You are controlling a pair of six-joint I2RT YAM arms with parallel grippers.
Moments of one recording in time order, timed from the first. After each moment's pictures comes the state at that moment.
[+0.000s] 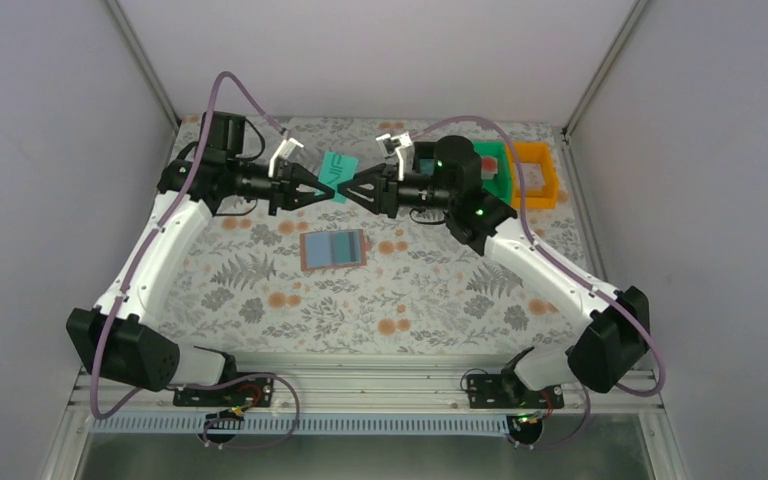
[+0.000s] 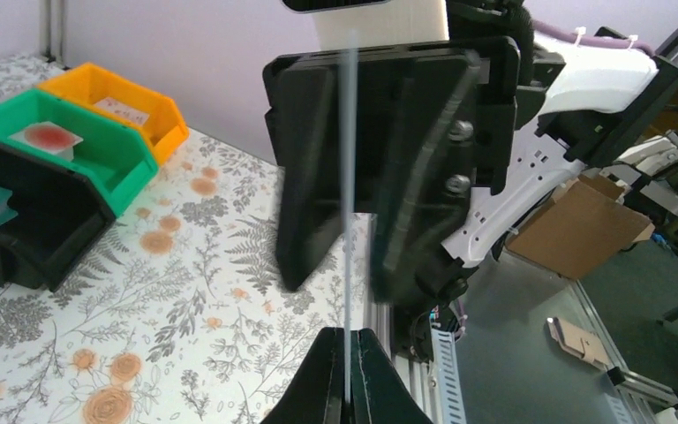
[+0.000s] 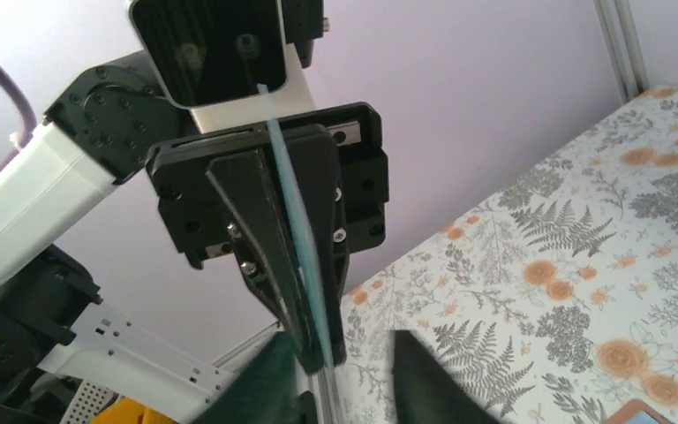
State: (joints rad) left arm -0.22 1.37 1.42 -0.81 1.28 0.27; right arm 0.66 1.39 1.20 0.12 -0.78 0.54
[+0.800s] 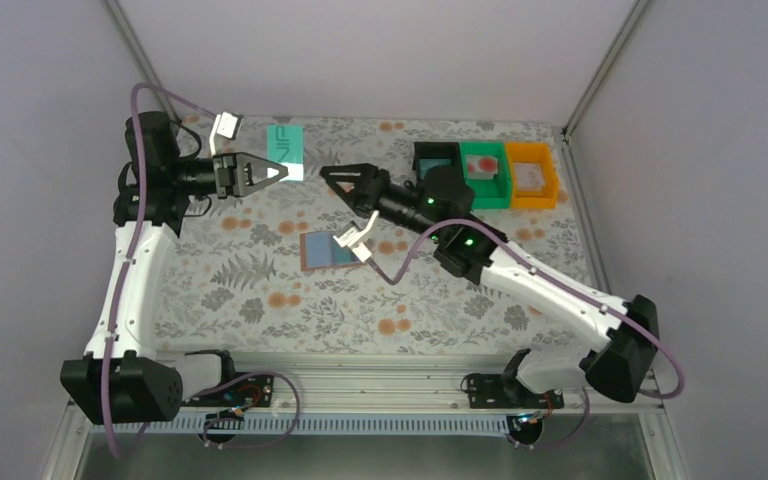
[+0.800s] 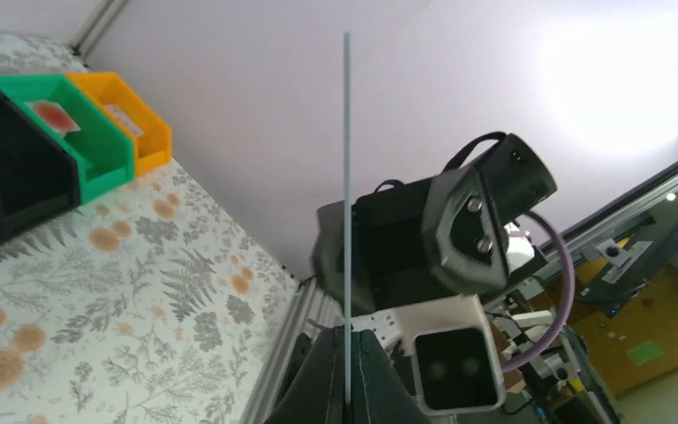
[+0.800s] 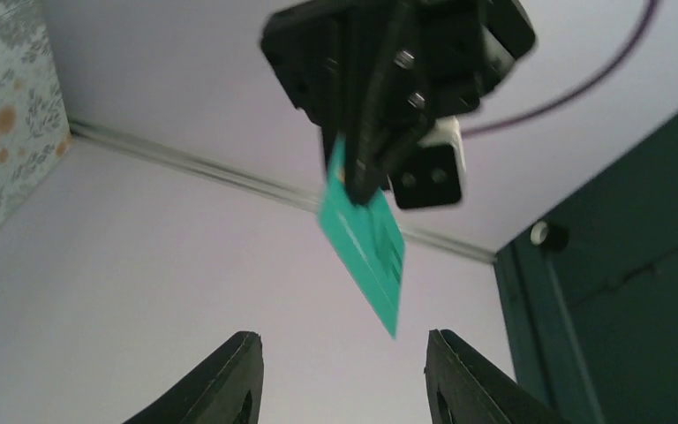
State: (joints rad) left arm 0.05 1.20 1.28 -0.40 1.49 -0.51; right arm 0.88 1.30 1.19 0.22 -0.28 -1.86
